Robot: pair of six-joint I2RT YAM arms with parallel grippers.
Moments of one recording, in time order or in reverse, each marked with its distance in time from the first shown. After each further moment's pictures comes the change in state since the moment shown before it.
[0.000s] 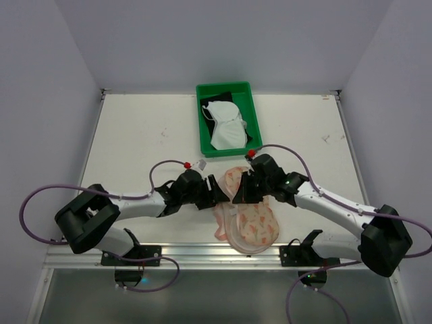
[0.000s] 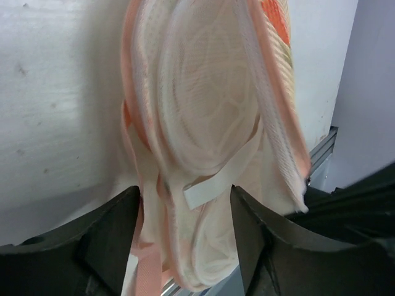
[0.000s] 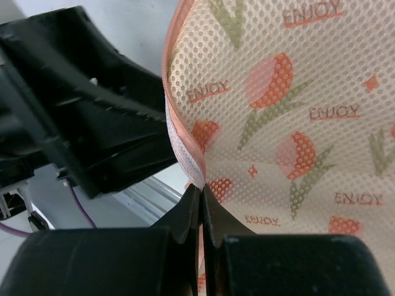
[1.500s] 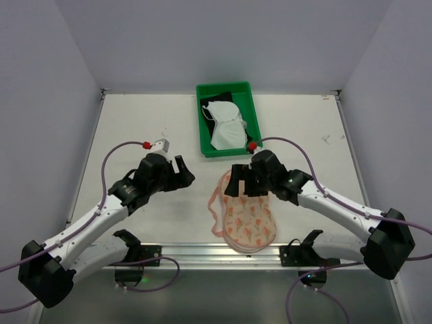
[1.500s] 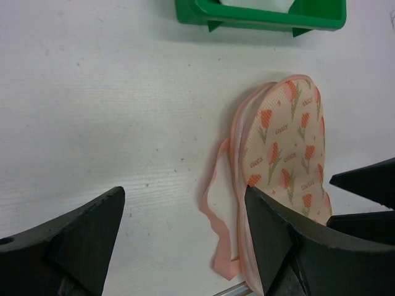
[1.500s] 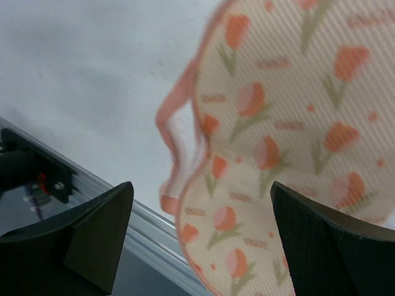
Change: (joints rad) left arm 0.259 -0.510 0.131 -0.655 -0.214 0.360; right arm 0.011 0.003 0.082 0.010 0.133 -0.089
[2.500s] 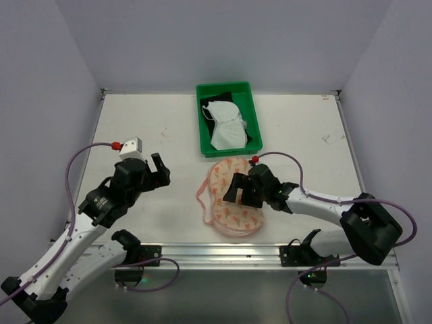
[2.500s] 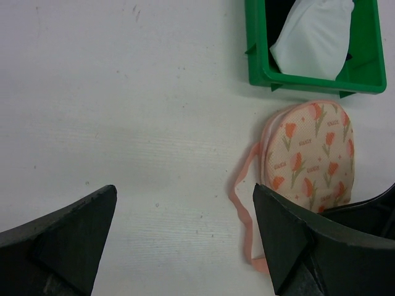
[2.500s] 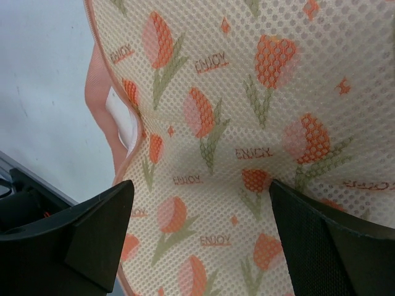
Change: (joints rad) left arm 0.010 -0.238 0.151 -0.341 -0.317 0.097; right arm 0.000 0.132 -0.287 0.374 0.003 0.210
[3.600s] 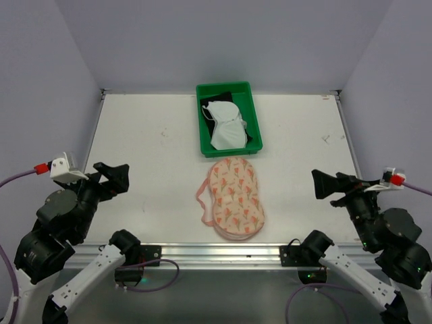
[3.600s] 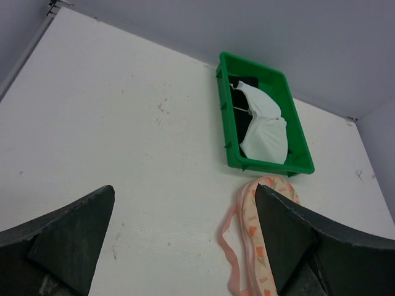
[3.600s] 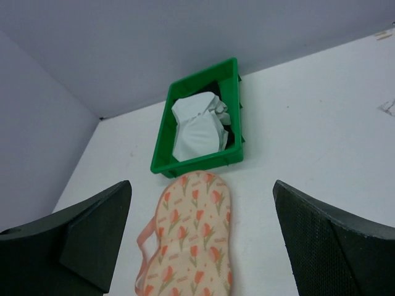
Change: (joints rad) left arm 0.001 -0.298 0.306 -0.202 -0.166 0.100; right arm -0.002 -1.060 0.449 -0.726 0.697 -0.407
